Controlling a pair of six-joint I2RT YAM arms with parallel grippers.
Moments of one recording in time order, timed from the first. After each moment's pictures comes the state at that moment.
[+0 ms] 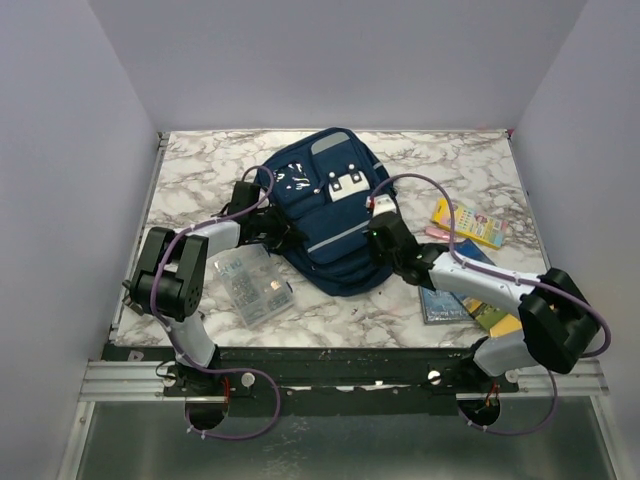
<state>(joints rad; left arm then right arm) -0.24 1.75 0.93 -0.04 0.63 -0.95 0.74 1.42 0.79 -0.08 0.32 0.26</state>
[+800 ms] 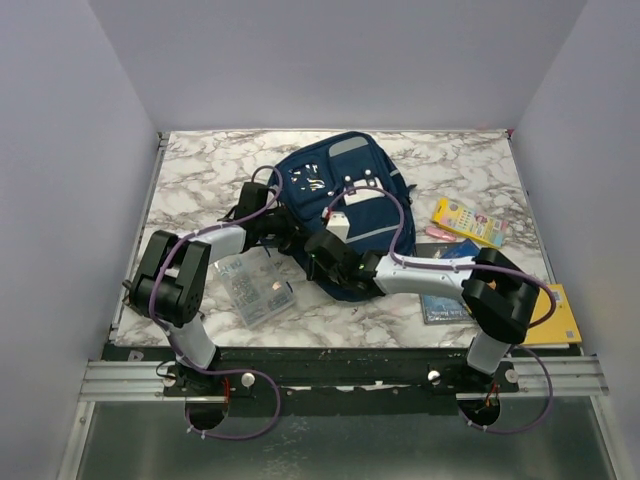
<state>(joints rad) -0.30 1.72 0.90 0.07 0.66 -1.01 1.04 1.75 1.07 -0.11 0.38 0.80</state>
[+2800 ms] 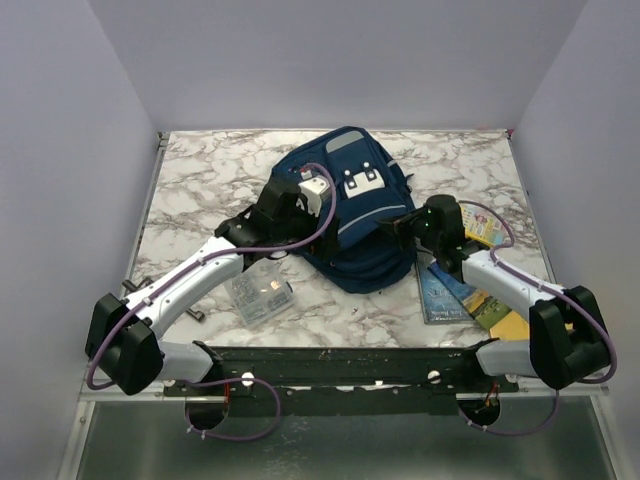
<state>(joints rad) -0.66 1.32 1.09 -0.39 0.23 -0.15 0.39 1.32 0.67 0.13 -0.12 1.50</state>
